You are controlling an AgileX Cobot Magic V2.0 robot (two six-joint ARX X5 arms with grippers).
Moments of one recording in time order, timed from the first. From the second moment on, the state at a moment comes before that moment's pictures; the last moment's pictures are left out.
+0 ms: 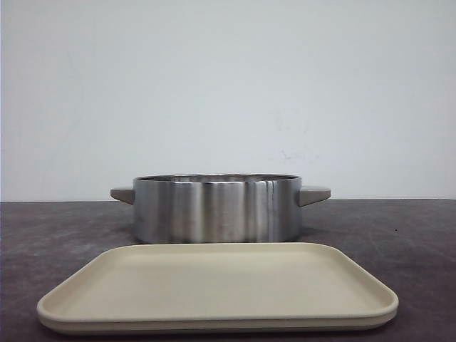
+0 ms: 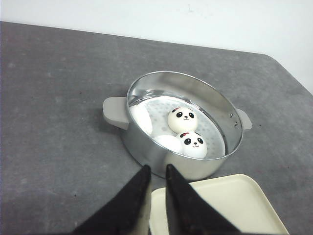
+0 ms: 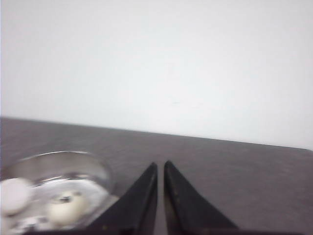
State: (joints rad) left arm -0.59 0.52 0.77 -0.59 -0.18 -0.36; right arm 0.40 0.36 0.39 0.04 0.21 0.02
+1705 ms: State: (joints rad) left arm -0.59 0.52 0.77 -0.59 -0.18 -0.35; right arm 0.15 0.00 0.02 -0.16 0.13 0.00
